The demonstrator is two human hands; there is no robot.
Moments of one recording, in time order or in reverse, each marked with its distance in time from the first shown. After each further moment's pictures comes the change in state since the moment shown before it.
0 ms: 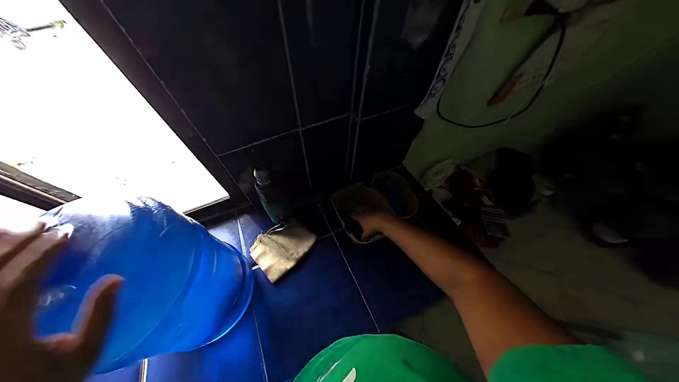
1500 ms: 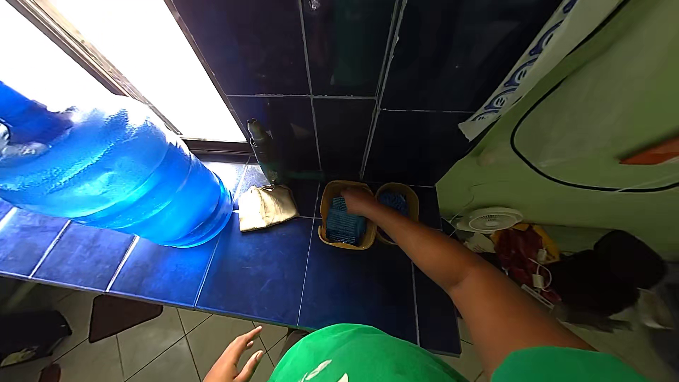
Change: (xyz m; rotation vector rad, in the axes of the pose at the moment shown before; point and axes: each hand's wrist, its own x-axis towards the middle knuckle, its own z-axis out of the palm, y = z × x) left_hand -0.195 0.331 0.190 -0.573 -0.589 -0.936; right_hand 0.037 0.039 -0.061 -0.039 -0.052 -0.318
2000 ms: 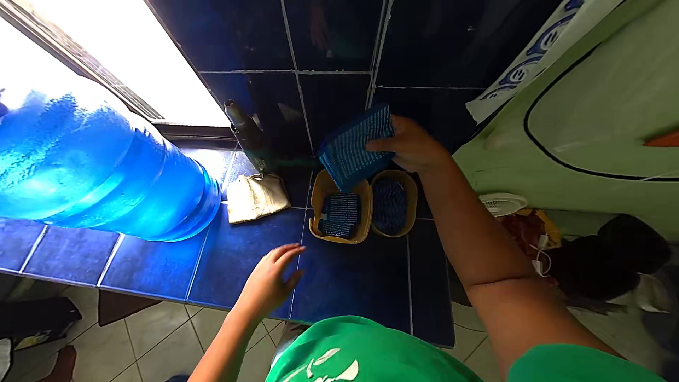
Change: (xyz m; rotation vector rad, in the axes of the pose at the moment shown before) left_hand 0.144 0.116 0.003 0.233 0.028 0.433; right_hand -0.085 0.052 -0.104 1.239 0.315 -0.527
